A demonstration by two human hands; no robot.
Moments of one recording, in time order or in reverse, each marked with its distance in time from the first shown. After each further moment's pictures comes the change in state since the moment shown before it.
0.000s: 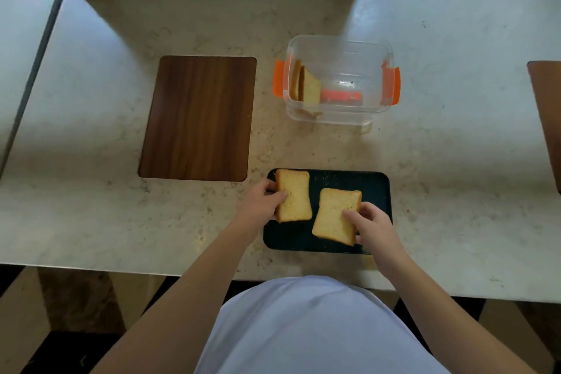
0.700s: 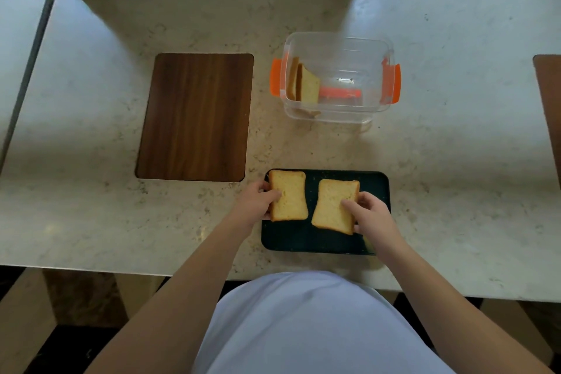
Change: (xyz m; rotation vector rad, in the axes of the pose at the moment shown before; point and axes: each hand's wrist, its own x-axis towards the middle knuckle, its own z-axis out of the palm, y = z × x) left_hand 0.012 0.004 -0.005 -0.042 -0.023 -0.117; right_hand 0.020 -0.013 -0.003 0.001 -0.027 -0.005
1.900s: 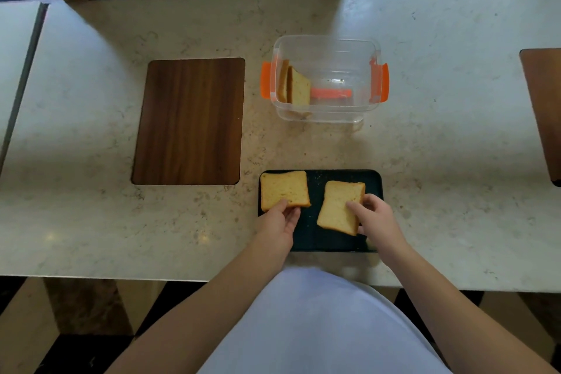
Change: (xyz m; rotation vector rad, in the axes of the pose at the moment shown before) left_hand -0.027 -0.012 0.072 -1.038 0.225 -0.293; right_hand -0.008 0.001 -0.014 -0.006 0.073 0.018
